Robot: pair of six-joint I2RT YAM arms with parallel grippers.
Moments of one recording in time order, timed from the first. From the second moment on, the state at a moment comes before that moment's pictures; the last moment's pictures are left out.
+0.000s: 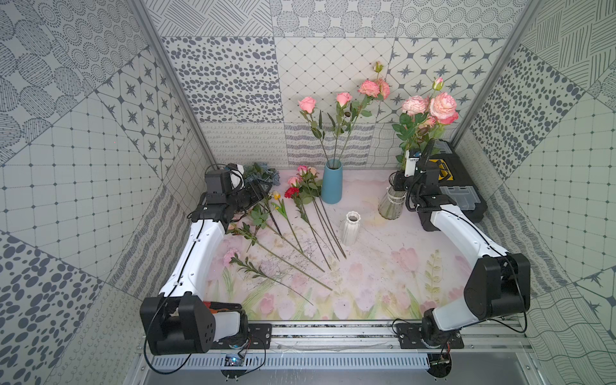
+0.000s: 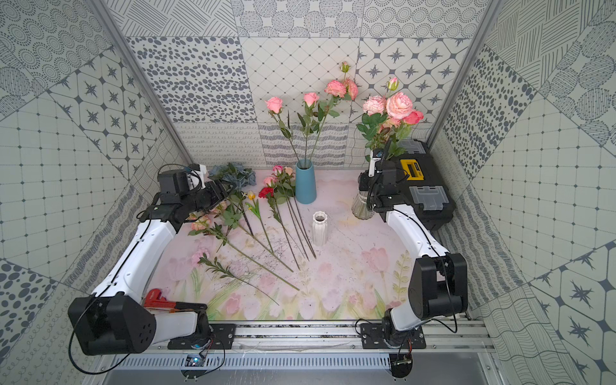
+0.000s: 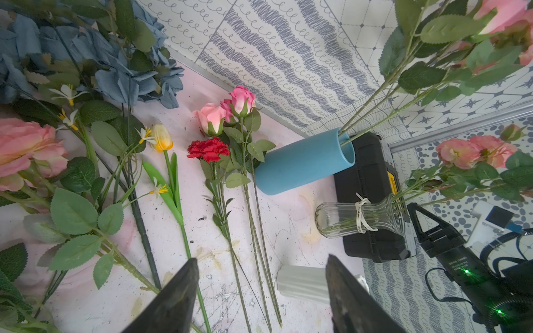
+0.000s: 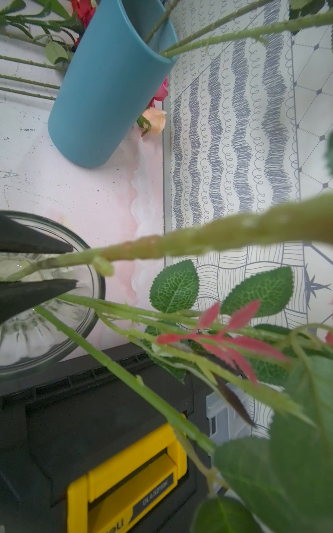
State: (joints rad) left arm 0.02 1.30 1.17 -0.42 0.51 -0.57; right arm 0.14 1.52 1.22 -0.08 0.09 0.08
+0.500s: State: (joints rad) left arm 0.02 1.30 1.17 -0.42 0.51 -0.57; right arm 0.14 1.46 1.21 -0.09 0.11 0.10
